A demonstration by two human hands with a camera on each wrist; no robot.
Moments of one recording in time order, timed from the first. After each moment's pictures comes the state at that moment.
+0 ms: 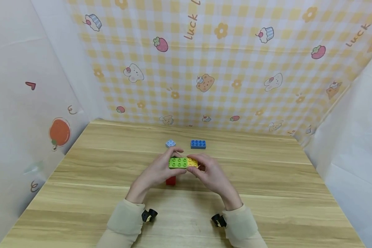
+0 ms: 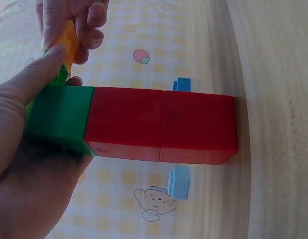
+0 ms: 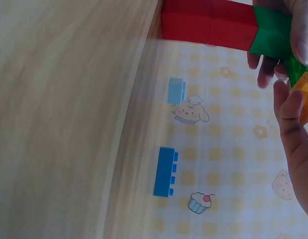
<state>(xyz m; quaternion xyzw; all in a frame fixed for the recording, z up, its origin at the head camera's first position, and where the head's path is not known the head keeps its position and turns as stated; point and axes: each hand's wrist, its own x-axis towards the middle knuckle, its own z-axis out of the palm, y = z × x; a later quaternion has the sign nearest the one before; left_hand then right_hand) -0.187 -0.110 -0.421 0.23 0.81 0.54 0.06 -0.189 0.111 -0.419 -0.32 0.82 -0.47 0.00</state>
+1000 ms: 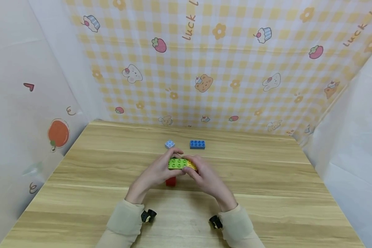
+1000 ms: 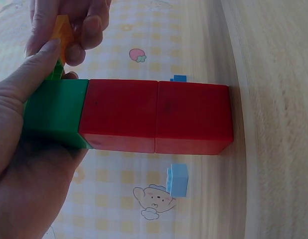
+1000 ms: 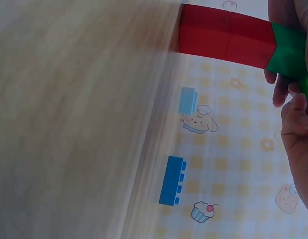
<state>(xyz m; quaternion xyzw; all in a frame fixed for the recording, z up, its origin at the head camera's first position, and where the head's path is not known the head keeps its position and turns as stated) -0.187 -0.109 -0.422 0.25 0.81 0.53 0.07 -0.186 0.101 -0.426 -0.36 0.83 -0.42 -0.02</state>
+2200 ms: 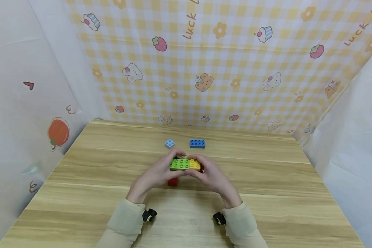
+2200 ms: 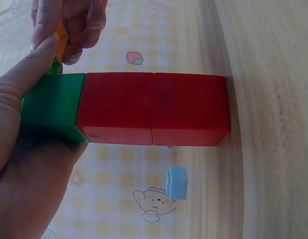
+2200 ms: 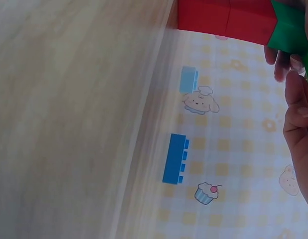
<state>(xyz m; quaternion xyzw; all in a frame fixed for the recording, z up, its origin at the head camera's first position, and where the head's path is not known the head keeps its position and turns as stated) -0.187 -0.105 -0.424 0.26 0.82 0.51 0.07 -0.190 0.111 -0.421 -0.35 0.79 -0.49 0.04</state>
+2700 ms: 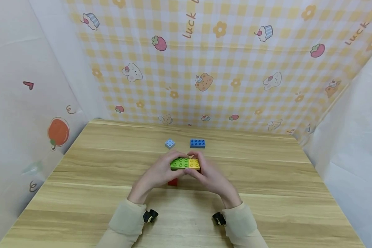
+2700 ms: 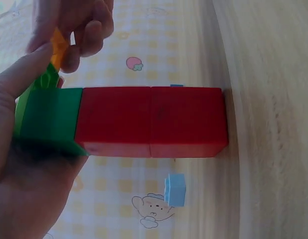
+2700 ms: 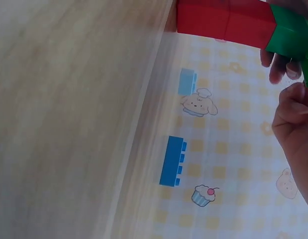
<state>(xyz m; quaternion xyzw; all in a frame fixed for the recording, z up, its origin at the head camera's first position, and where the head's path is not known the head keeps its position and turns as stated) -0.186 -0.101 -0.426 0.28 0.83 0.48 -0.01 -0.191 0.114 -0.424 -0.35 0.80 -0.49 0.08</state>
